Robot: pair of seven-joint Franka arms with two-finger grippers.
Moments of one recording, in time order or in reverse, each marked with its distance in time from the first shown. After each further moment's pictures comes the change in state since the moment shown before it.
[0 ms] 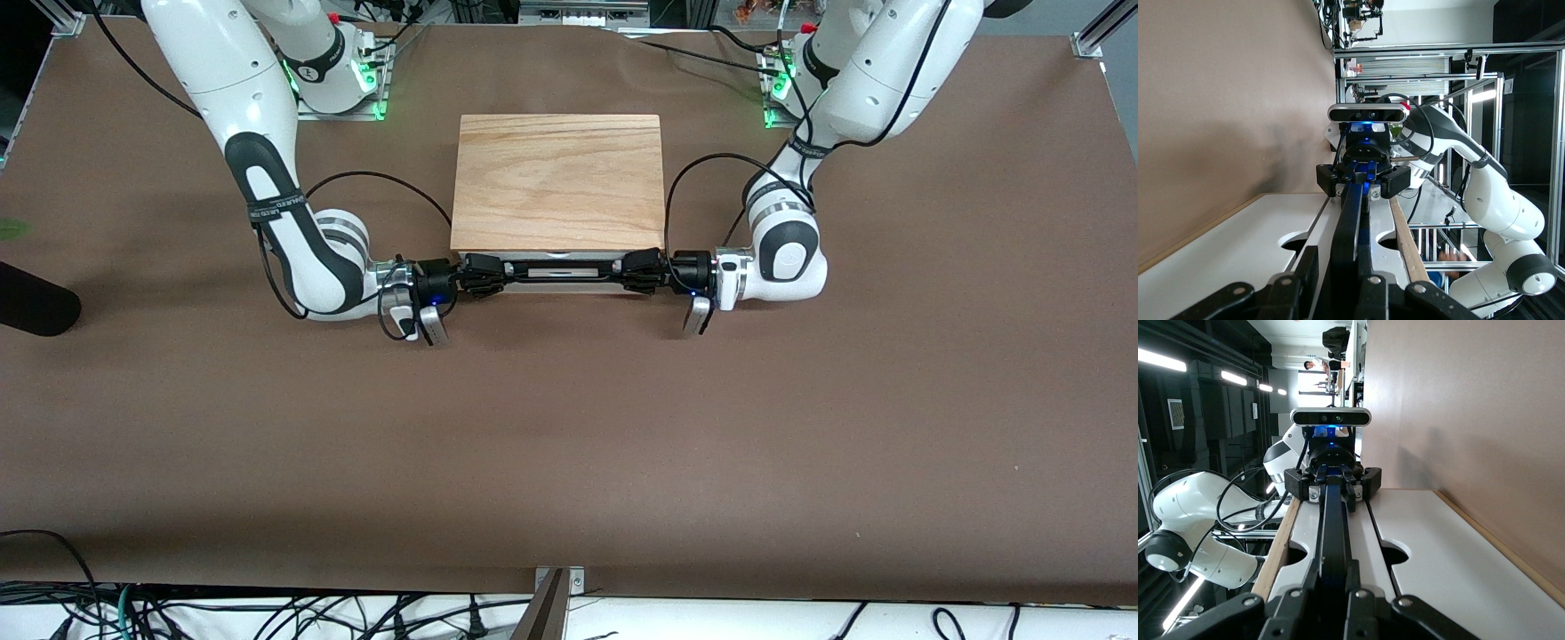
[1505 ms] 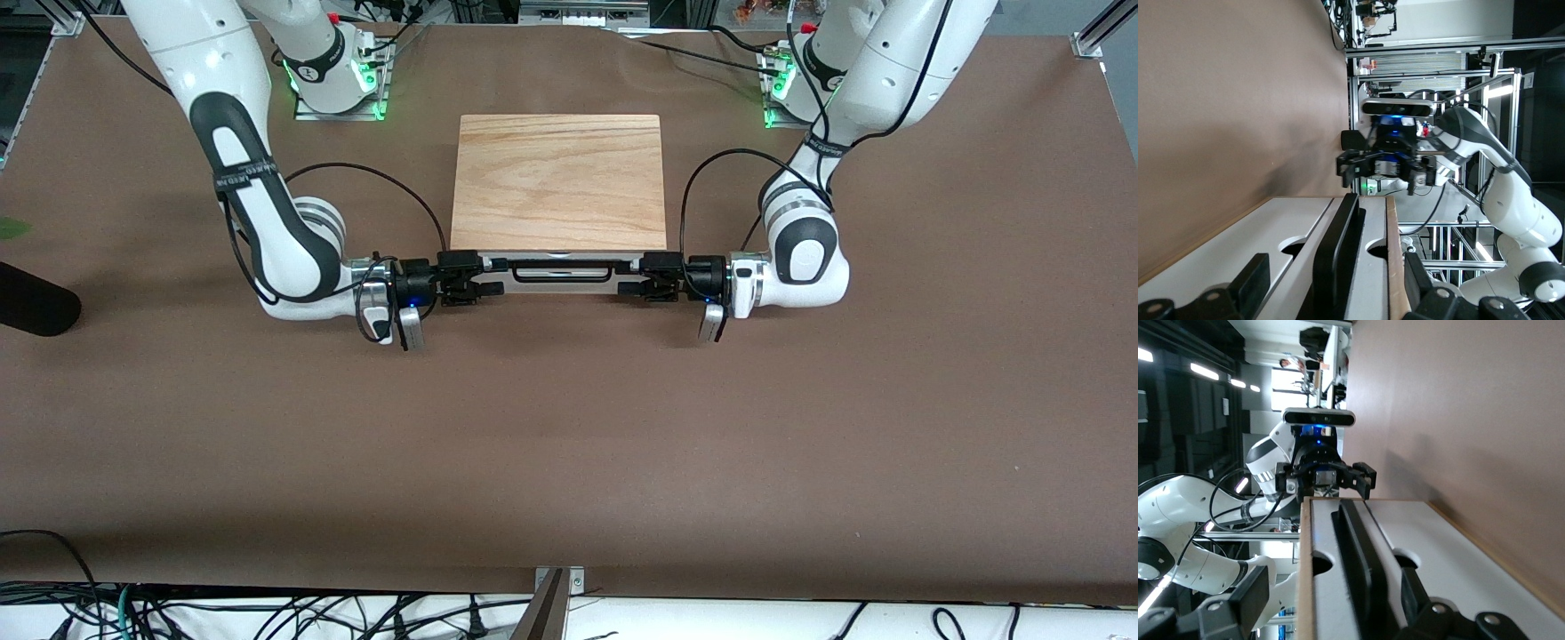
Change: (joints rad) left arm -0.004 -0.047 0.035 0.008 0.065 0.031 -0.066; right arm -0.025 -0.075 0.005 -0.001 -0.061 0.071 0.044
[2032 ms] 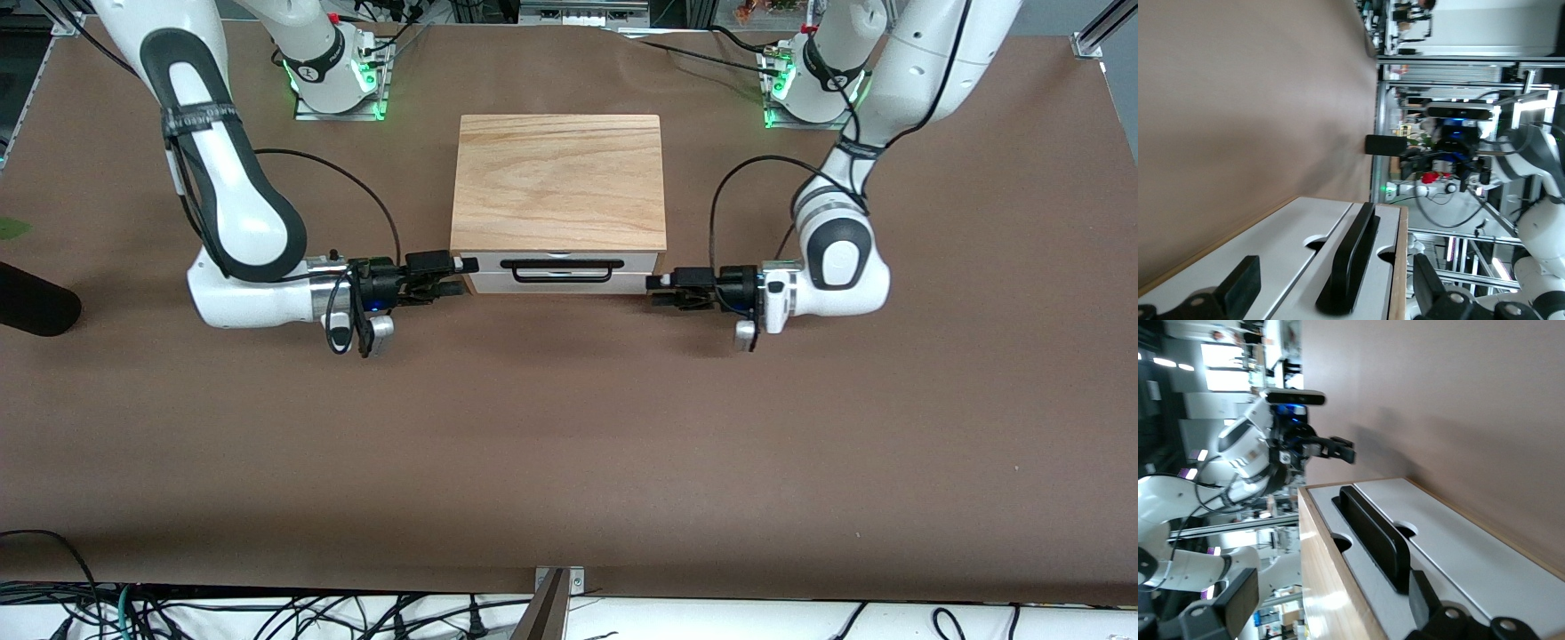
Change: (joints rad) left arm 0.011 -0.029 0.038 0.018 0.077 0.031 -0.149; right arm -0.046 -0.112 -0.001 0.066 -0.260 0.006 0.321
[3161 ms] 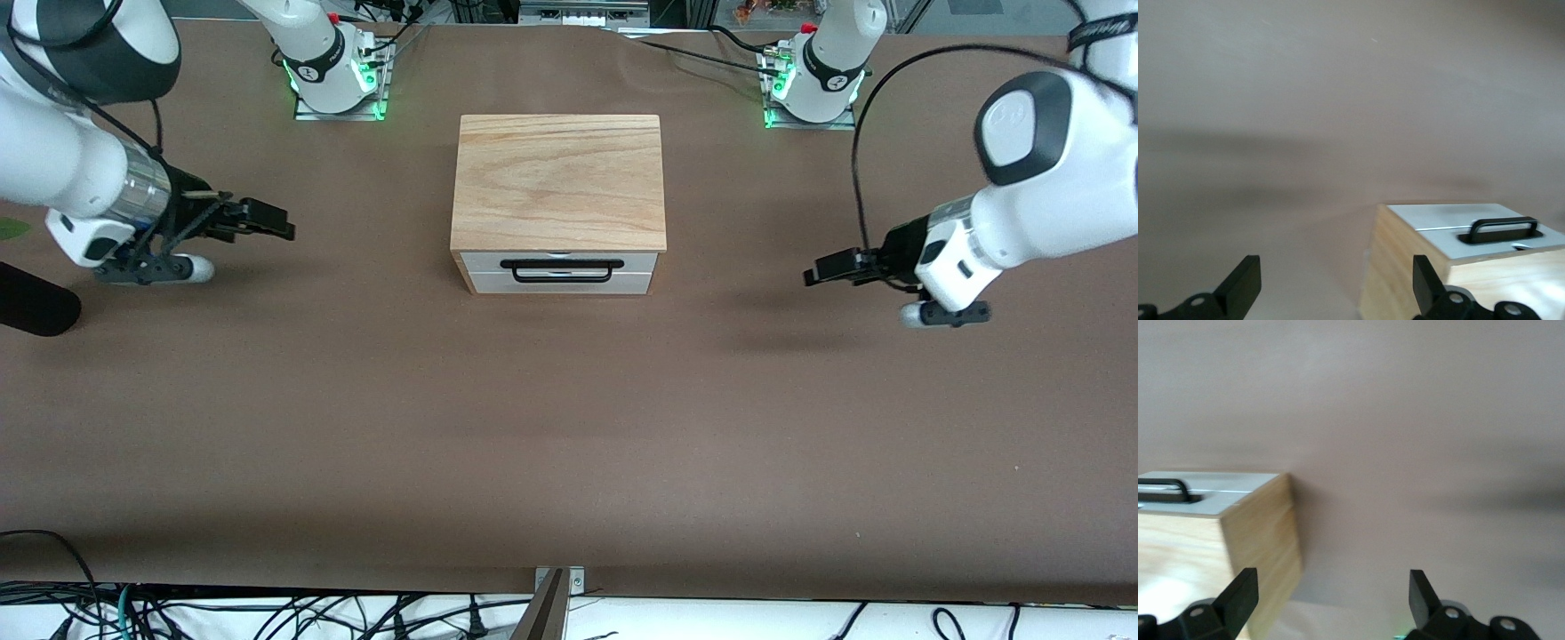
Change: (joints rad) left arm 0.173 -0.393 0.039 0.152 1.165 -0.014 -1.018; right arm -0.143 -0.353 -0.008 0.149 -1.015 -0.205 0.784
